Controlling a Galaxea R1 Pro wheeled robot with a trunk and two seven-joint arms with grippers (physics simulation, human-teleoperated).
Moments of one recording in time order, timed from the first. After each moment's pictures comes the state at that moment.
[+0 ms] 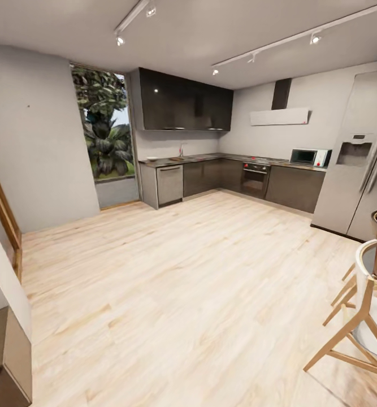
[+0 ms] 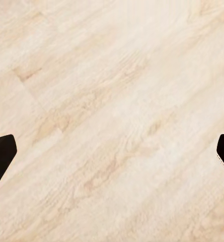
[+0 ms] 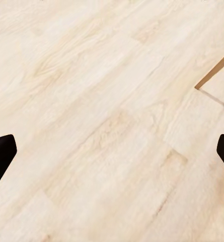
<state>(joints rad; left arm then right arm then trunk) 0.00 0.01 0.00 -0.44 0.00 -0.33 0.00 0.00 0.01 -0.08 -0.59 -0.01 -0.35 -0.08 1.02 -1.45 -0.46</state>
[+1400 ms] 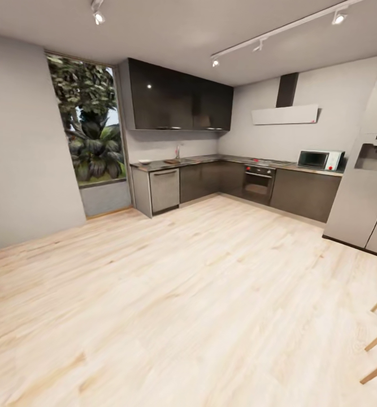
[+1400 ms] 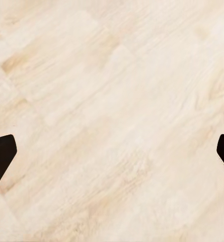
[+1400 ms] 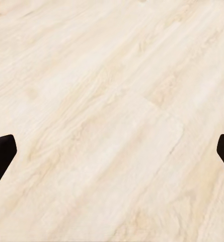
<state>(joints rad) 0.00 0.01 0.00 -0.44 0.00 -0.33 0.00 0.00 0.01 -0.08 -0.59 -0.01 -0.35 -0.08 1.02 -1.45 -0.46</state>
